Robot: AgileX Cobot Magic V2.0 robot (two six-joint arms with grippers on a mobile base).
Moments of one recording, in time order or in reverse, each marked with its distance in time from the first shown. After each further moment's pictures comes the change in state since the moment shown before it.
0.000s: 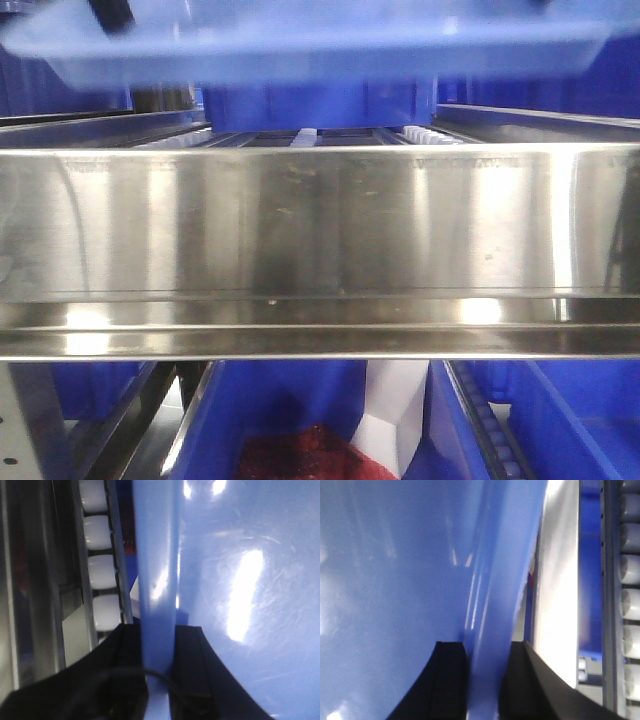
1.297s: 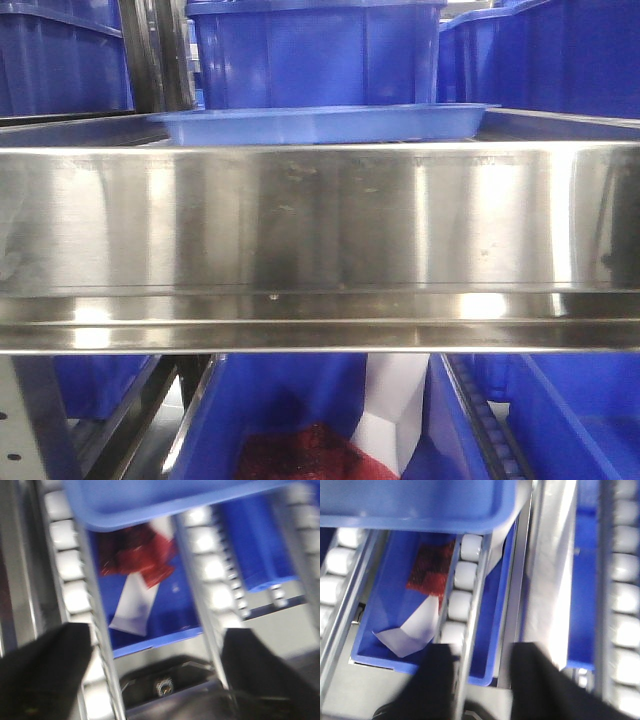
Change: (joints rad) left arm -0.095 -0.289 0.136 0.008 -0.077 0.029; right arm -0.007 -0.256 0.191 0.005 -0.105 -0.054
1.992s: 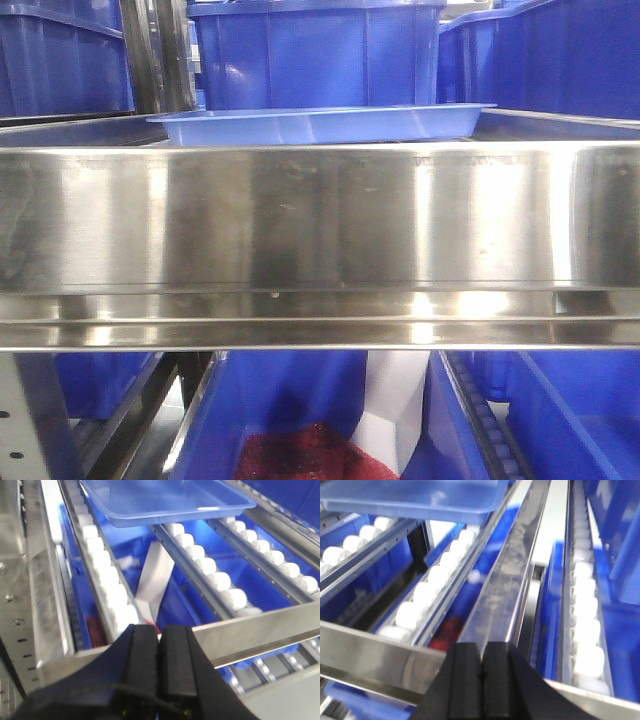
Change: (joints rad) left arm -0.028 -1.007 1.050 0.044 -0.597 0.006; right arm 0.000 -0.925 0.911 -0.073 -0.498 -0.074
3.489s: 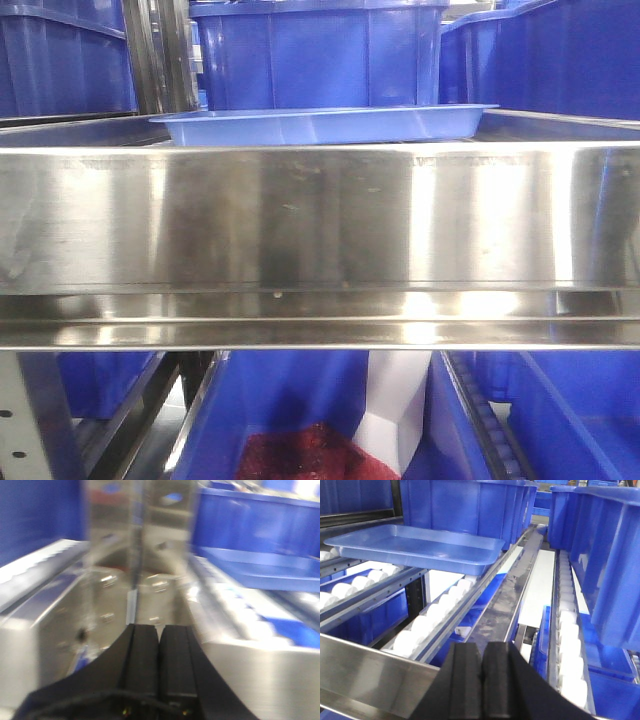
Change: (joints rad) left arm 0.453 -0.429 0.520 0.012 -0.440 0.100; right arm 0.000 -0.211 0.135 -0.074 -0.150 -0.006
